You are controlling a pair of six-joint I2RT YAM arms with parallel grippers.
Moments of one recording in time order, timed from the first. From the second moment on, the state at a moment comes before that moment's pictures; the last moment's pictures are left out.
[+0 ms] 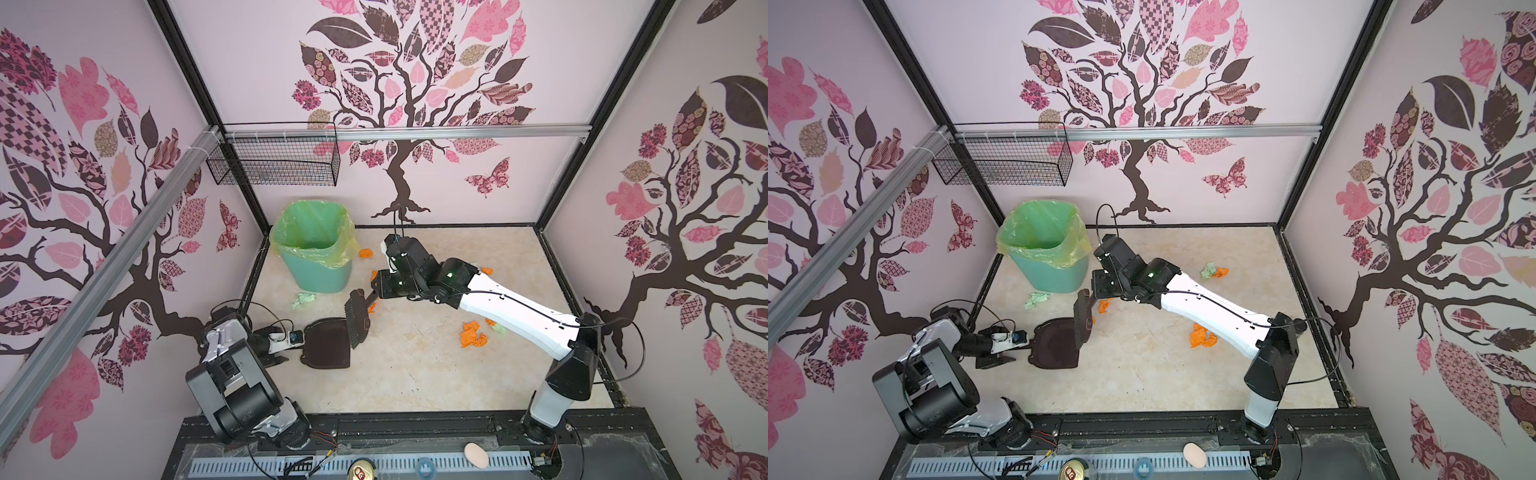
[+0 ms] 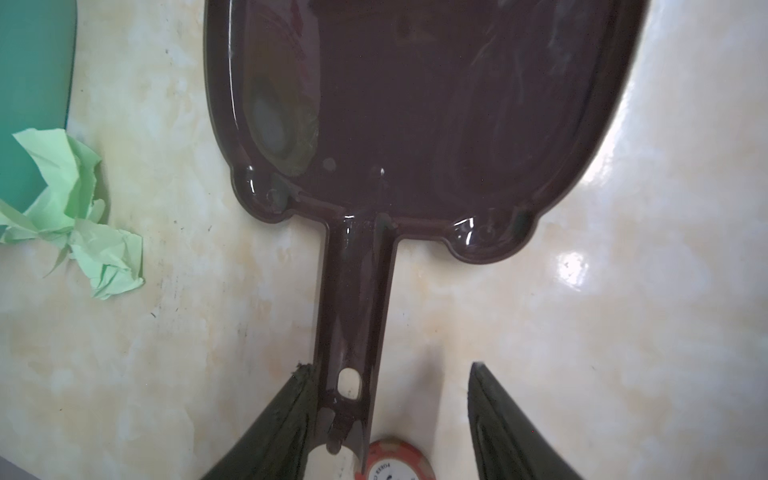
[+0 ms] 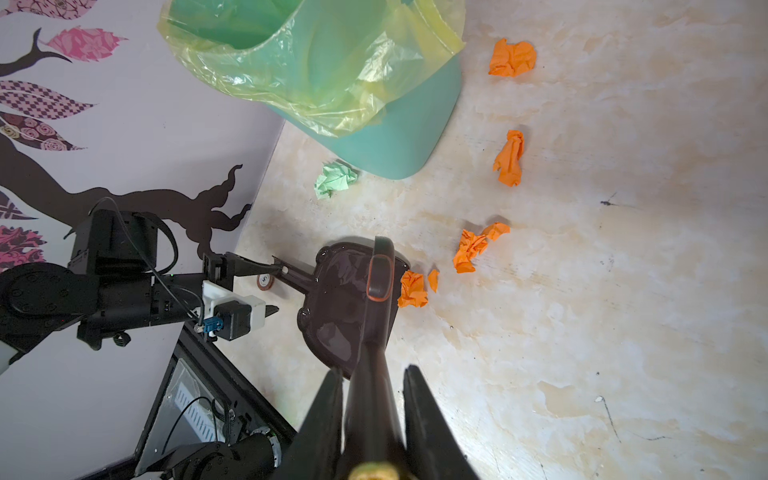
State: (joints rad) left arm 0.66 1.44 0.76 -0.85 0.42 2.09; right arm 0.95 1.73 1.74 -0.70 0.02 0.68
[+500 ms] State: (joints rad) left arm 0.62 1.56 0.82 -0.79 0.37 2.09; right arm 0.95 1.73 1.74 -0.70 0.02 0.68
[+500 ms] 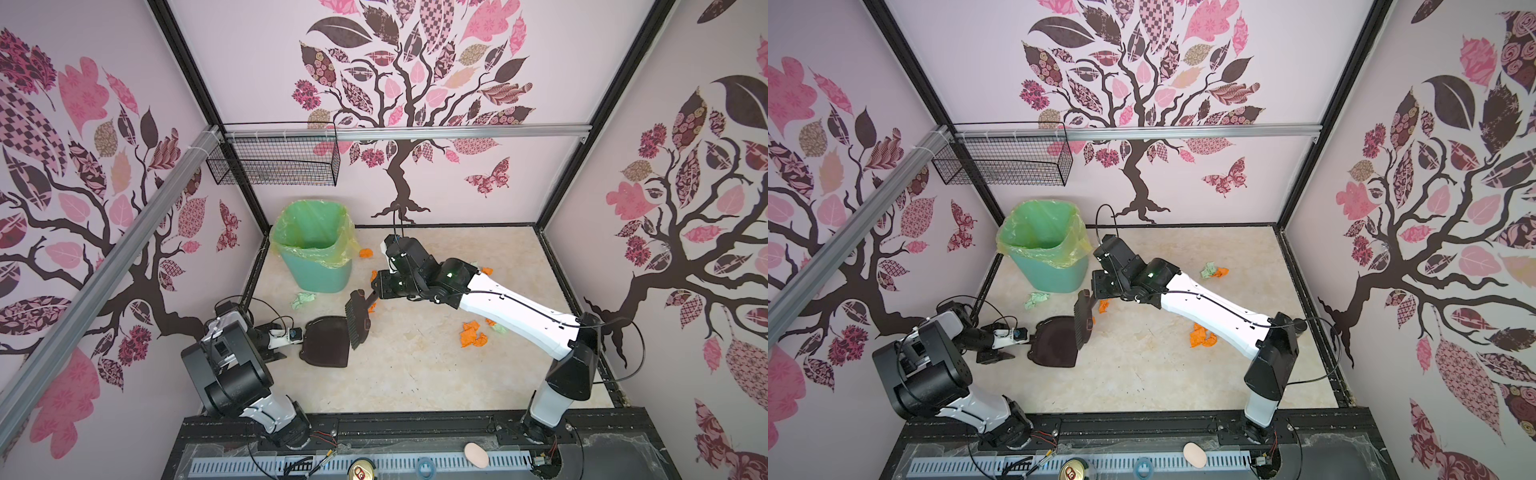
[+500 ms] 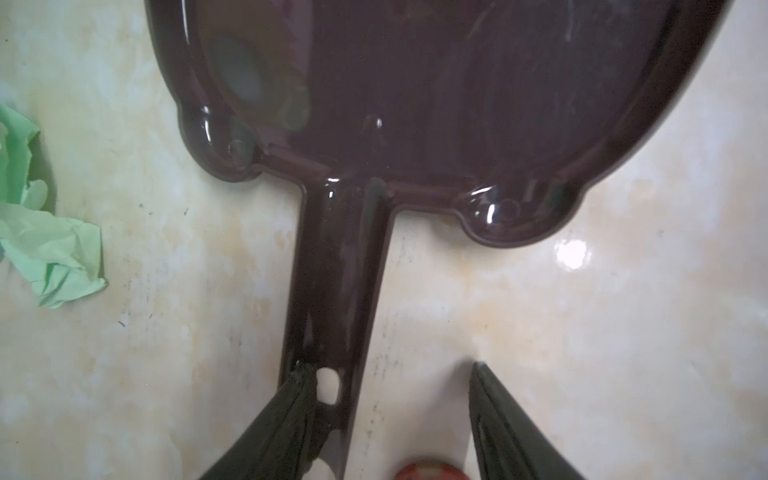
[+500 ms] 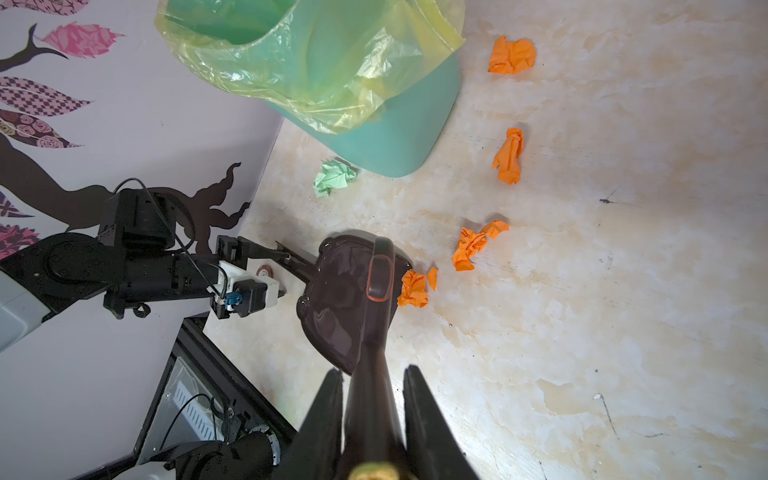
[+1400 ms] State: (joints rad) left arm 0.53 1.60 0.88 -0.81 0.30 2.09; right arm 0.95 1.73 1.73 -0.69 0.01 0.68
